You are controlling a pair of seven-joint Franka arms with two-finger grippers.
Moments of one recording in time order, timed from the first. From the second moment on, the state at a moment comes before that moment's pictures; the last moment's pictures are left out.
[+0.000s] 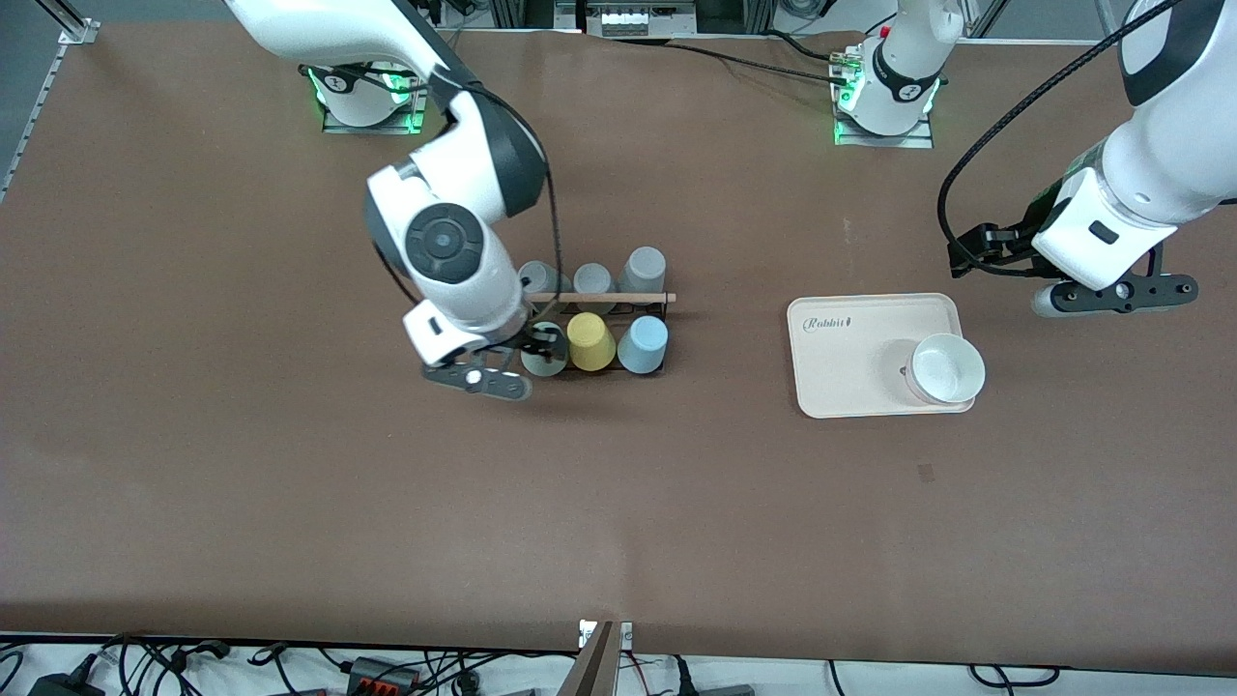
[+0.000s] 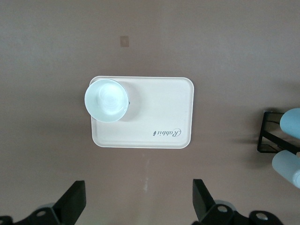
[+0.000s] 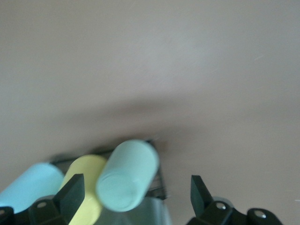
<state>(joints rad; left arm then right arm) -0.02 0.14 -0.16 -1.50 0.00 1.51 -0.25 0.48 0.59 0.07 -1.27 -0.05 1.84 0.81</state>
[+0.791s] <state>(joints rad) -0.04 0.13 -0.11 -1.50 -0.03 1.51 -0.23 0.20 0.35 -0.02 -1.33 0.02 1.69 0.35</state>
